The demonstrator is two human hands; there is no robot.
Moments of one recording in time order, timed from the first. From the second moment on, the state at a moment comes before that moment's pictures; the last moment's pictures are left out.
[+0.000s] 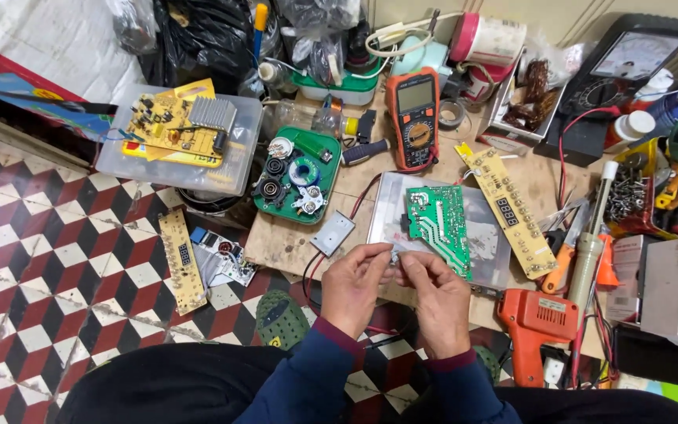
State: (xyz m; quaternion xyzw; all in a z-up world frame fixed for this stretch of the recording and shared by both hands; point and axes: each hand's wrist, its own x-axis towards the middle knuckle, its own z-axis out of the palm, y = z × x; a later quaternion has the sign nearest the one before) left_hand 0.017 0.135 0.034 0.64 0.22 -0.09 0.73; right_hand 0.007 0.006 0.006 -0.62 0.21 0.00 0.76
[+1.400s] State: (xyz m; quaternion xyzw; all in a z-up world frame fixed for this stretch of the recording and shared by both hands) left_hand 0.020 0.109 0.012 0.65 0.17 -0.08 0.74; right_hand 0.017 0.004 -0.017 -0.63 0.28 -0.02 0.72
